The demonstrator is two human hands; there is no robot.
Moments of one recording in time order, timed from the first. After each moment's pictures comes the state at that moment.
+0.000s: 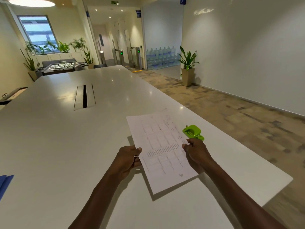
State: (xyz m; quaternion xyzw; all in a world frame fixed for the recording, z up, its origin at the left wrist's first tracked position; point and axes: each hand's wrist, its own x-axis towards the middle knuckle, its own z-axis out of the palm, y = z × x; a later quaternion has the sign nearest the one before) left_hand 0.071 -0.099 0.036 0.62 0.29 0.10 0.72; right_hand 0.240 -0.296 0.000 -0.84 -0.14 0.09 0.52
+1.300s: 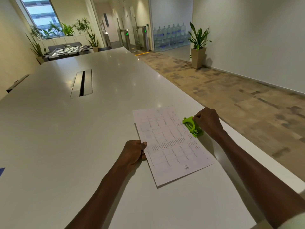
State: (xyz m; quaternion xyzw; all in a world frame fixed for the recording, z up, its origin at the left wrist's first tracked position) left_hand 0.135 -0.134 0.014 0.58 0.36 0.09 0.73; right_hand 0.370 -0.308 0.021 -0.91 -0.26 -0.05 0.30
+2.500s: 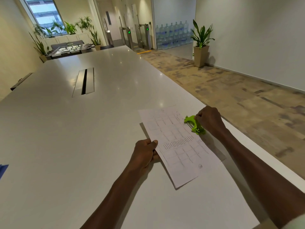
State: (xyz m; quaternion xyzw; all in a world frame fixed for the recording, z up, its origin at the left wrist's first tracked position) left_hand 0.141 -0.169 0.014 0.61 0.33 0.11 0.72; right_hand 0.378 -0.305 0.017 -0.93 -0.26 -0.05 0.26
